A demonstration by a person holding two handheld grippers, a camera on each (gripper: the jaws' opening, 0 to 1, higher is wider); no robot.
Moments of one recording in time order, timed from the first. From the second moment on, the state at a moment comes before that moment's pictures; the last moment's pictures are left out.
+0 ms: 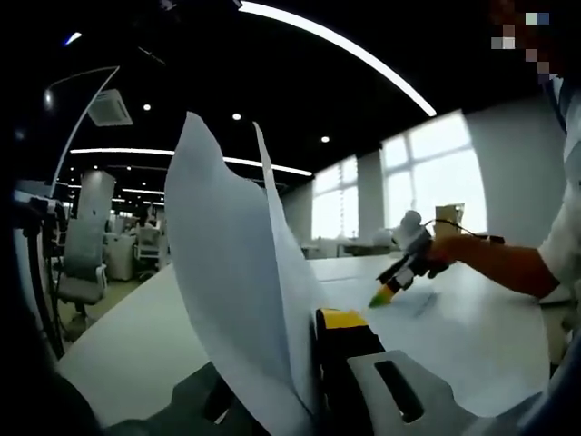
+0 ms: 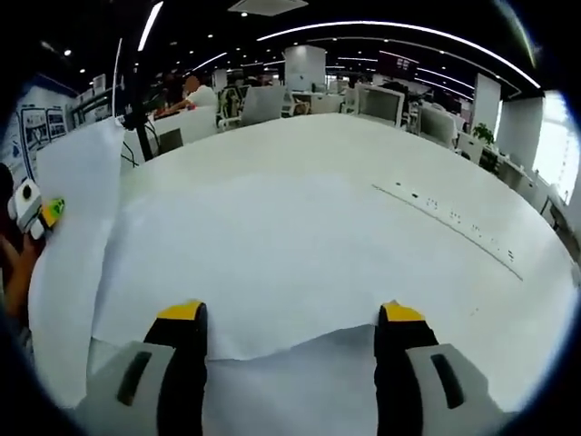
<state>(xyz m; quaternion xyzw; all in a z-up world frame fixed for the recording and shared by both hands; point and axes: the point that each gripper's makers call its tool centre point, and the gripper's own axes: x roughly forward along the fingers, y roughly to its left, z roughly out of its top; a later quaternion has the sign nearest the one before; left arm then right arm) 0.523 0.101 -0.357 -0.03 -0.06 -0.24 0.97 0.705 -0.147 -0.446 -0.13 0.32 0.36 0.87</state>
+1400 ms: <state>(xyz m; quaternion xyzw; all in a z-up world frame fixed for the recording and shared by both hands) 0.522 0.098 -0.361 -0.02 -0.05 -0.23 0.97 0.713 -0.135 -0.438 -0.12 0.29 0.41 0.86</state>
